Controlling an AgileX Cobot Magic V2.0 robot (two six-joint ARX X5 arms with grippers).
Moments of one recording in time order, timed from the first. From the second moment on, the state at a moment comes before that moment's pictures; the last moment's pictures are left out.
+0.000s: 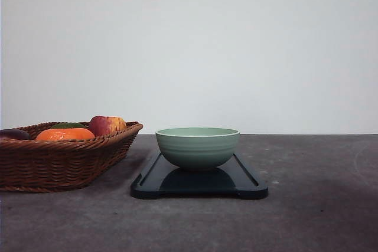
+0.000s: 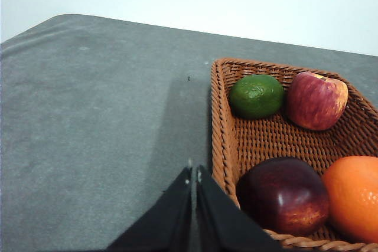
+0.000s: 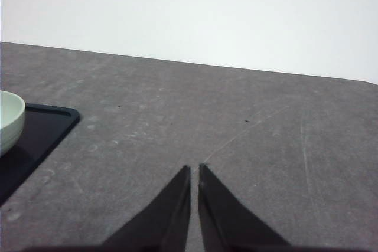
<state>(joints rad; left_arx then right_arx) 0.02 0.00 0.03 -0.18 -0.02 -0.12 -0.01 0.00 0.02 -0.06 -0.10 -0.04</state>
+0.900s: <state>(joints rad) 0.02 0.00 0.03 -0.18 -0.03 -0.12 -0.01 0.00 0.02 -0.06 -0.10 -0.04</state>
